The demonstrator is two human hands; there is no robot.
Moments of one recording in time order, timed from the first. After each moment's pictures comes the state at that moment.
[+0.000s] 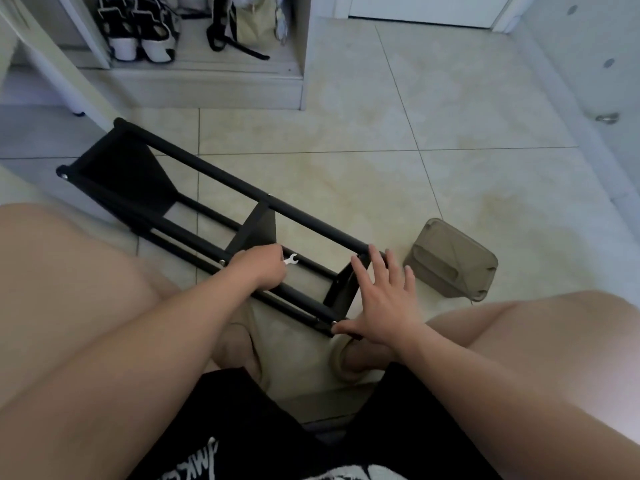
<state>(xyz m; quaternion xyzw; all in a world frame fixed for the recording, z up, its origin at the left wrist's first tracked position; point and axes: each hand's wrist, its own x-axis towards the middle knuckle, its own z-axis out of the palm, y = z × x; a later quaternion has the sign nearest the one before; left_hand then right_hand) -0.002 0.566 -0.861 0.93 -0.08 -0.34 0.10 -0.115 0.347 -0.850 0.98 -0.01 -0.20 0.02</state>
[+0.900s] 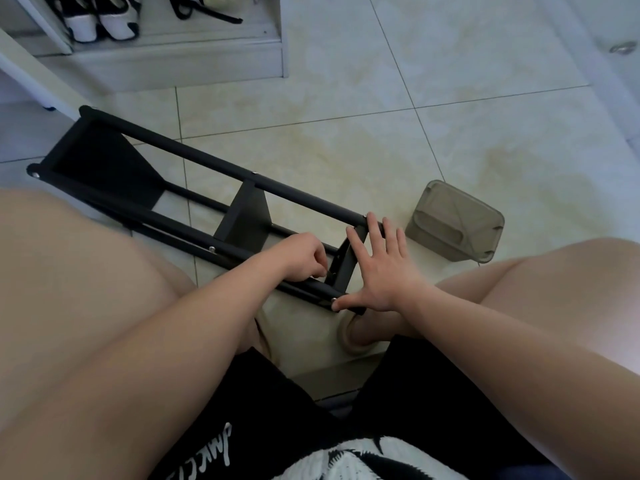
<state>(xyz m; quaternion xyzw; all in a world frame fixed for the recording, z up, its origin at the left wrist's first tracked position) -0.015 0.511 -0.863 0.86 -0.20 -0.41 0.23 -0.102 0.337 -0.858 0.97 0.02 -0.26 0.02</state>
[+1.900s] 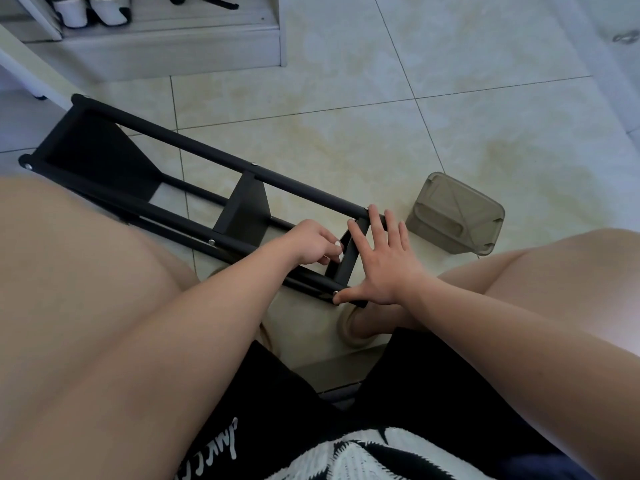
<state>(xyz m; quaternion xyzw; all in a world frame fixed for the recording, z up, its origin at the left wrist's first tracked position) -0.014 0.497 -0.879 0.78 -0.02 -0.46 0.42 -0.102 0.337 -0.858 0.96 0.02 -0.27 0.03</state>
